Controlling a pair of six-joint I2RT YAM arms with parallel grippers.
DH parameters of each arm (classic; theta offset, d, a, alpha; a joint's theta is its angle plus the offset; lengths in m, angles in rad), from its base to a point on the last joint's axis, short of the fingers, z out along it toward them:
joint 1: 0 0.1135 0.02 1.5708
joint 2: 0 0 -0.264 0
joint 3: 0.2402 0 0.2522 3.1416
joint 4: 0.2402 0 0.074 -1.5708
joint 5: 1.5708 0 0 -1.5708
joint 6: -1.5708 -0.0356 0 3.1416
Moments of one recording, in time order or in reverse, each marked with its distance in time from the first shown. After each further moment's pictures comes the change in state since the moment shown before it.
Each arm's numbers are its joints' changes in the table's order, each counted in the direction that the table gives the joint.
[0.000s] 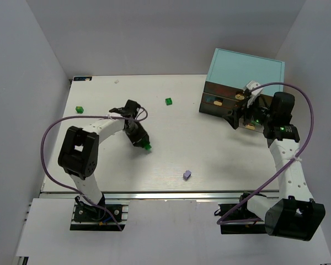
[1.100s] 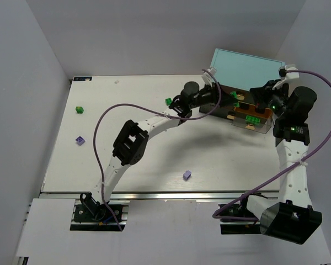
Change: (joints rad) left arm -0.398 -0.607 0.872 -1.200 0.385 -0.082; right arm -0.113 0.022 0.083 -0.235 0.248 -0.526
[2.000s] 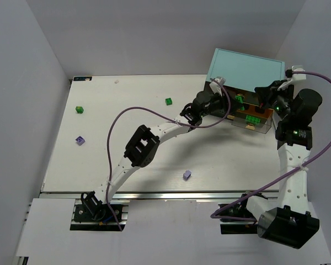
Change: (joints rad) left arm -0.089 -0.222 0.217 0.014 -0.257 -0.202; right arm -0.039 0.043 -0.002 -0.002 0.015 -0.026
